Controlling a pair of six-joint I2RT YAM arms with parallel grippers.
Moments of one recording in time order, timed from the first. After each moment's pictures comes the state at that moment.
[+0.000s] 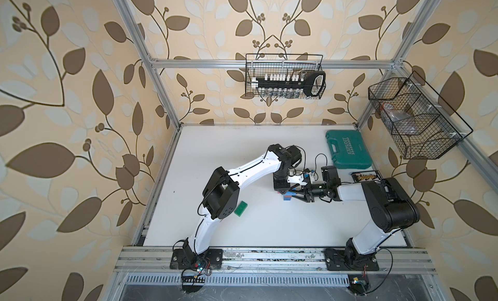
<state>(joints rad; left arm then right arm) -0.92 2.13 1.92 -1.23 0.16 0.70 0.16 1.69 0.56 0.22 -1.10 0.74</state>
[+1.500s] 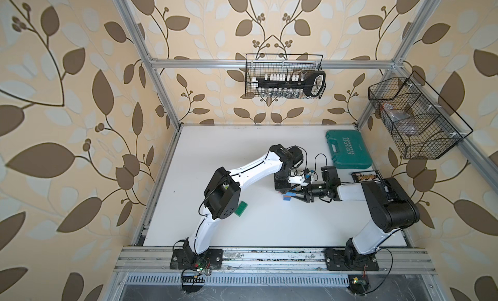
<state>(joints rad) -0.93 2.14 1.94 -1.23 0.14 0.70 0.16 1.69 0.57 0.21 -1.10 0.74</state>
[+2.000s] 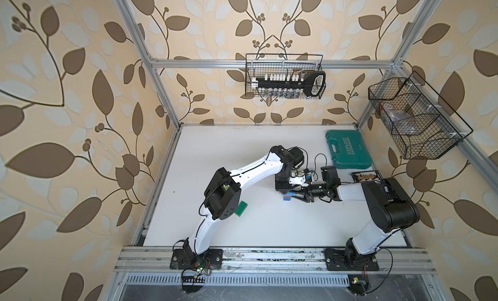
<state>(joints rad) -0.94 2.14 1.93 -1.22 0.13 0.70 0.16 1.69 0.57 0.20 -1.10 0.74</state>
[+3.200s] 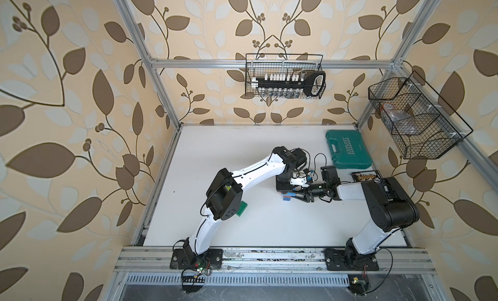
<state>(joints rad) -0.96 2.16 1.96 -1.24 0.07 0.68 0.16 1.70 0.58 0.18 -1.11 0.72</state>
